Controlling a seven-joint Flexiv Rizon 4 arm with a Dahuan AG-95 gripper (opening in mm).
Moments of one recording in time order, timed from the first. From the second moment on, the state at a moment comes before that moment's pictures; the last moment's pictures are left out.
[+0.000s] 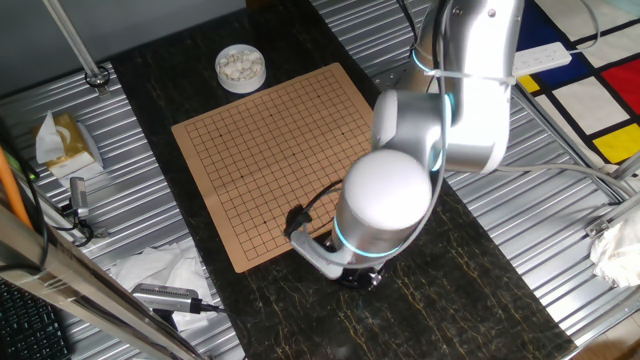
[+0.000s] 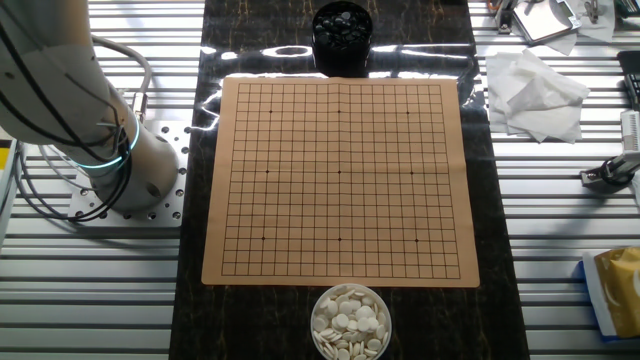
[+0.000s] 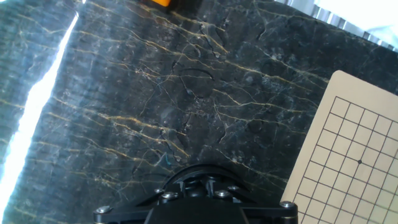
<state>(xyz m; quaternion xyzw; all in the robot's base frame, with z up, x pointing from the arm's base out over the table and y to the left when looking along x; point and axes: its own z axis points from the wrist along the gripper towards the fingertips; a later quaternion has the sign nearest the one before) 0.451 0.356 0.120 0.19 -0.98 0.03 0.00</state>
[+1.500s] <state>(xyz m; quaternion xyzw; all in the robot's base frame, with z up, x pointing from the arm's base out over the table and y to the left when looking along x) 0.451 0.356 0.119 0.18 -0.98 0.03 0.00</state>
